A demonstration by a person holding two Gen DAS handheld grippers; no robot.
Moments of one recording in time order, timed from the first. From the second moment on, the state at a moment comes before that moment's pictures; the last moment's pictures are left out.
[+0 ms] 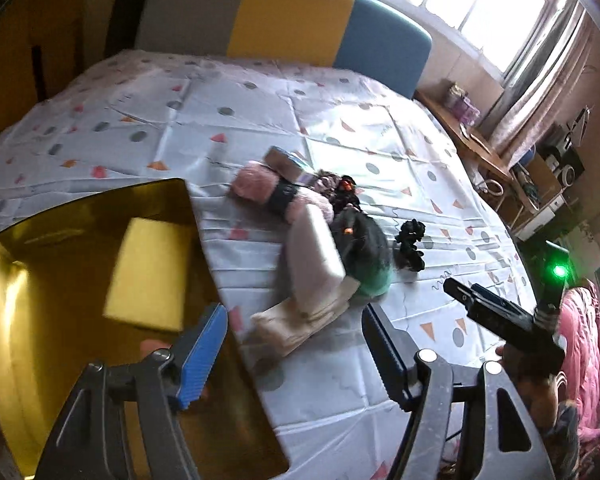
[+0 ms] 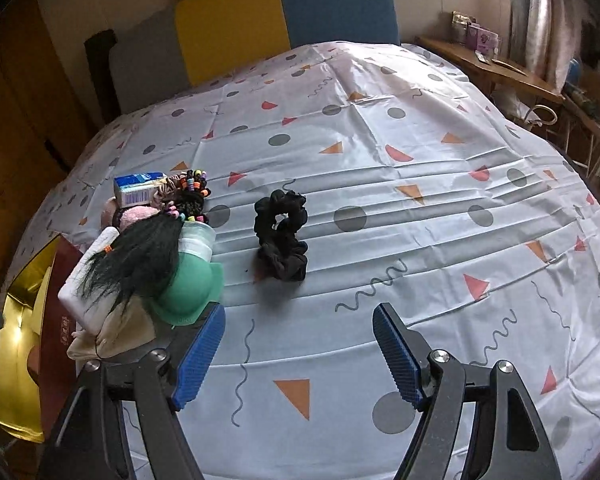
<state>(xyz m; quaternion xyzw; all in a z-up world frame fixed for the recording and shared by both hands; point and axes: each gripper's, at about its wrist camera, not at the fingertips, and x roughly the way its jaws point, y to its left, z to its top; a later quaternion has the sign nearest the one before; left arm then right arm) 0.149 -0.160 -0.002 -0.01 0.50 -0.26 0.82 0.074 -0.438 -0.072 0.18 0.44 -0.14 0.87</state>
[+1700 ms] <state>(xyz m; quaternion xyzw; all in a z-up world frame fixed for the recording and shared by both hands) 0.125 -0.199 -0.054 0.08 0.48 -0.30 0.82 0.083 -0.438 -0.075 0.23 0.44 -0.10 0.86</state>
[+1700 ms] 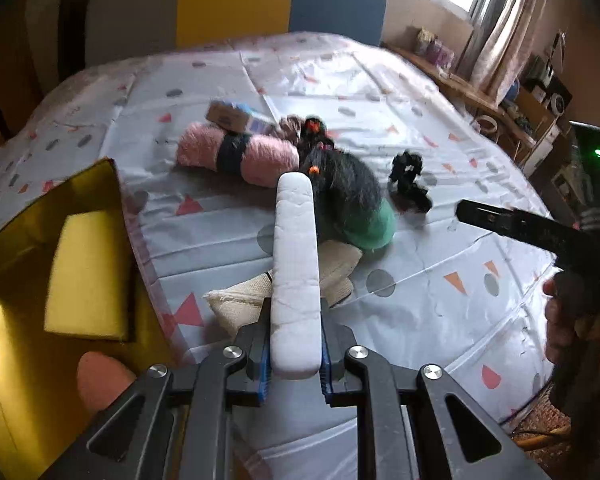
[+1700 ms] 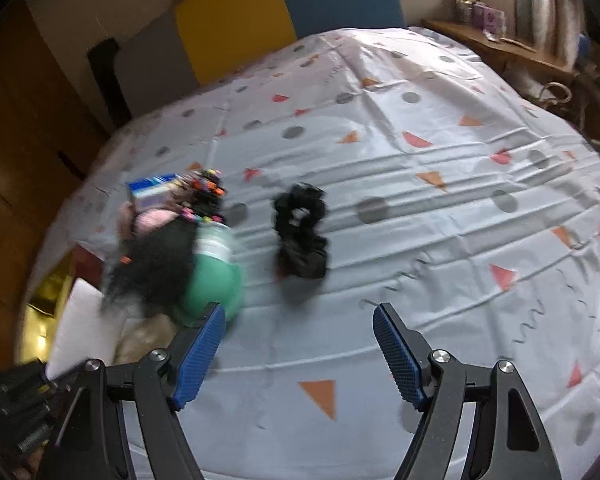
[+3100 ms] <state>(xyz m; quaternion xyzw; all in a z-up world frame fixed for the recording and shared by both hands) 0.078 -0.089 0.002 -0.05 0.43 -0.29 0.86 0.091 -0.402 -0.087 0.16 0.52 -0.04 0.84</state>
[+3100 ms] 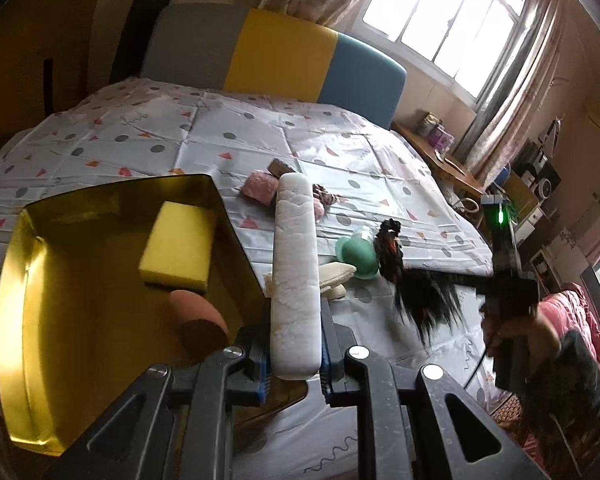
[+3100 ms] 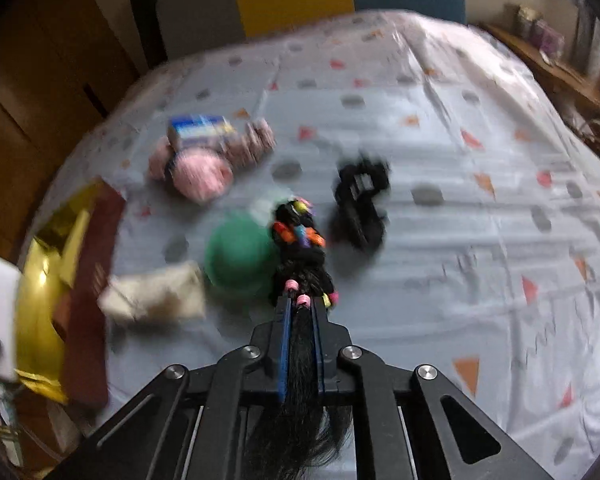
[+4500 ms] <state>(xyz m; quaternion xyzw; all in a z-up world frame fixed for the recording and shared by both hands) 0.218 -0.013 -0.065 -0.05 0.49 -0.10 0.86 0.104 -0.399 -0.128 0.11 0.54 -0.08 0.83</state>
